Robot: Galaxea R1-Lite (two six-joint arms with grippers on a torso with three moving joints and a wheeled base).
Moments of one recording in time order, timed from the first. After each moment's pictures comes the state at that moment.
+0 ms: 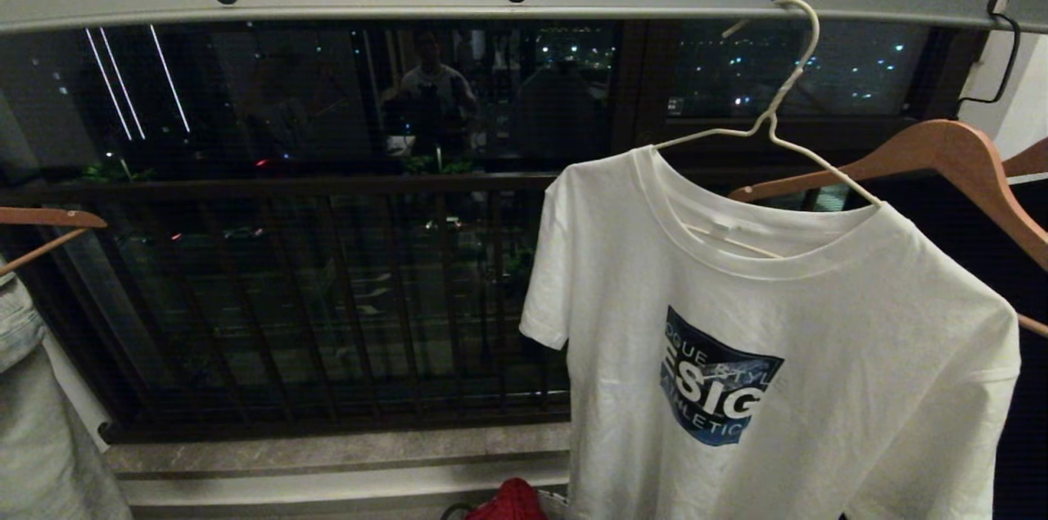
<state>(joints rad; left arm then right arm) -0.01 0.00 0.00 -0.05 -0.01 0.01 0.01 0.18 -0.42 0.14 0.00 -0.15</state>
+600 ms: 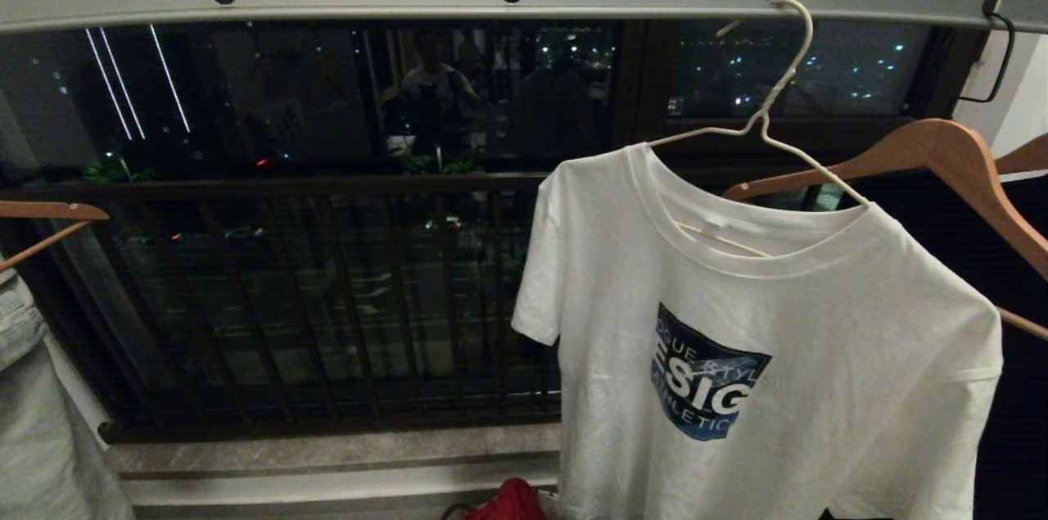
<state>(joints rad) -0.01 0.00 0.00 -0.05 -0.01 0.01 0.01 0.56 -0.72 0.13 0.06 -0.16</state>
